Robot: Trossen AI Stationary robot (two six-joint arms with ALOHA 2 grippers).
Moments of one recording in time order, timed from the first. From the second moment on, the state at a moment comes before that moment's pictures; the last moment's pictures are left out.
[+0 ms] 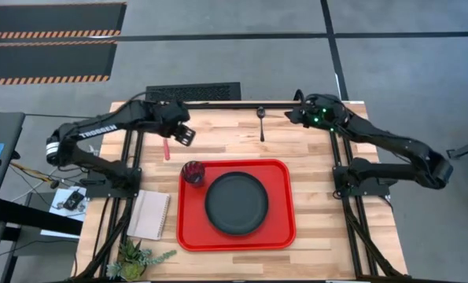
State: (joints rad) left arm 0.33 1.30 1.32 -1.22 -0.28 -0.68; right arm -0.70 0.96 0.65 -0.17 -0.03 0.89
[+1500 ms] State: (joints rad) left arm 0.74 1.39 0.57 -0.56 -0.22 -0.83; right arm -0.70 0.99 0.65 -0.13 -0.03 0.88
